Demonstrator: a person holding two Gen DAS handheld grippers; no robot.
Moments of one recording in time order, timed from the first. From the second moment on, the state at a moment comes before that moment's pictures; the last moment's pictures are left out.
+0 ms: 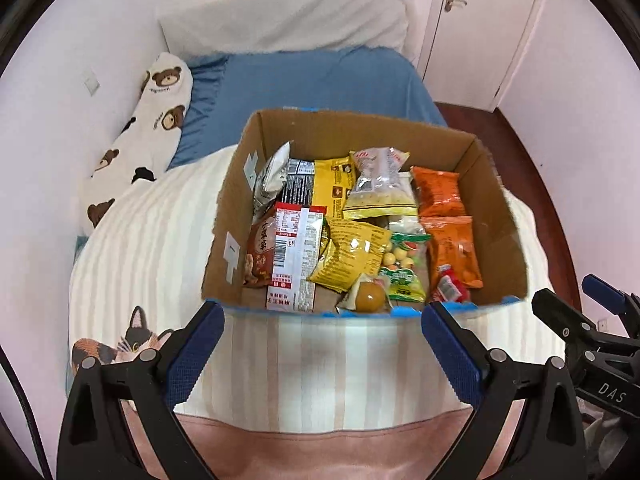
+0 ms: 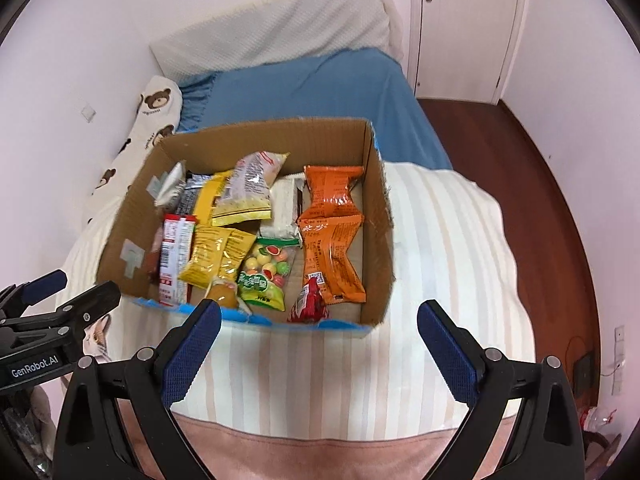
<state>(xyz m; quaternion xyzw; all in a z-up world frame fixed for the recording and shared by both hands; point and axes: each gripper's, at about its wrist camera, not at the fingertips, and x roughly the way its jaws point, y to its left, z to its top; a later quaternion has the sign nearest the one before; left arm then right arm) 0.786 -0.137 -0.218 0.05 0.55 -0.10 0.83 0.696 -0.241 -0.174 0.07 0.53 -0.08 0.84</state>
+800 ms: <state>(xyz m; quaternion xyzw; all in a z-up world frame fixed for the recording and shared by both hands) 0.654 -0.118 -0.111 0.04 0.46 -0.10 0.88 0.550 -0.201 -0.043 0.05 0.43 -0.08 0.90</state>
